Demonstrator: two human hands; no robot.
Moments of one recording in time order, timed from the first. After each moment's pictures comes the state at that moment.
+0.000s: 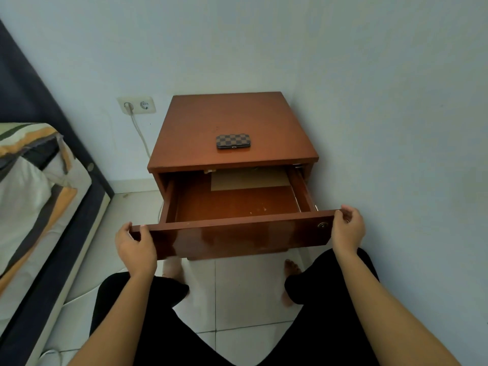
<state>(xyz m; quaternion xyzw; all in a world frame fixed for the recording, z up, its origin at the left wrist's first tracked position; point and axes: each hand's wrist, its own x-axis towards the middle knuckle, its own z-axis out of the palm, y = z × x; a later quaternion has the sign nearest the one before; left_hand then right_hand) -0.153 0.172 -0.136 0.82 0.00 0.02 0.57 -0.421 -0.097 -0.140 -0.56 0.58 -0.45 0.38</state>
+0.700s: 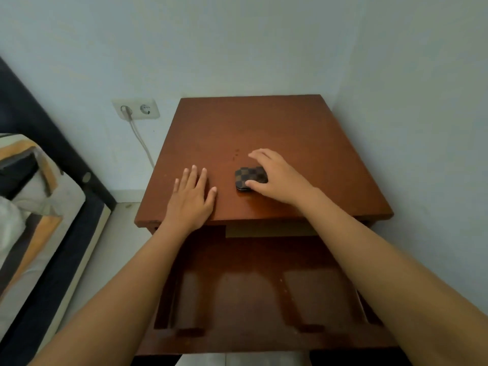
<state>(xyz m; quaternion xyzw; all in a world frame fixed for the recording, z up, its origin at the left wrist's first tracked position) 0.015 -0.044 -0.110 0.91 -0.40 -0.03 0.11 -0.121 -0.206 -0.061 -0.96 0.18 -0.10 0.21</state>
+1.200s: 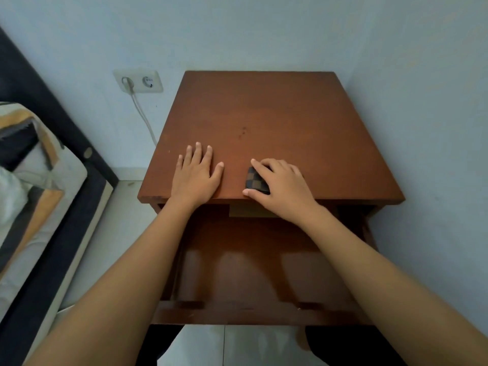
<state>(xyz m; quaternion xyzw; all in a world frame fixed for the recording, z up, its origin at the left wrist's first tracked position) 0.019 -0.049 -0.117 0.92 -0.38 -0.03 0.10 -0.145 -0.164 -0.096 -0.97 0.19 -0.10 0.10</state>
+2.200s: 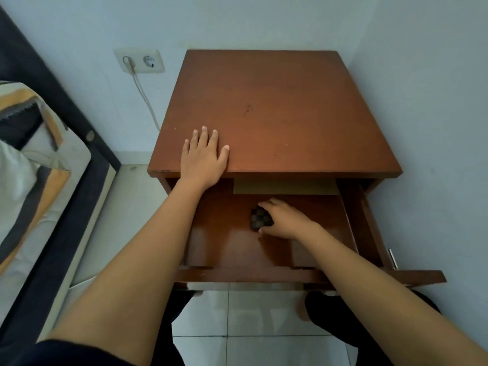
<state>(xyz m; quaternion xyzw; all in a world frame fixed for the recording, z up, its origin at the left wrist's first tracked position) 0.002 -0.036 -0.117 0.92 -0.38 -0.04 0.12 -0.183 -0.128 -0.175 -0.93 0.23 0.18 0.23</state>
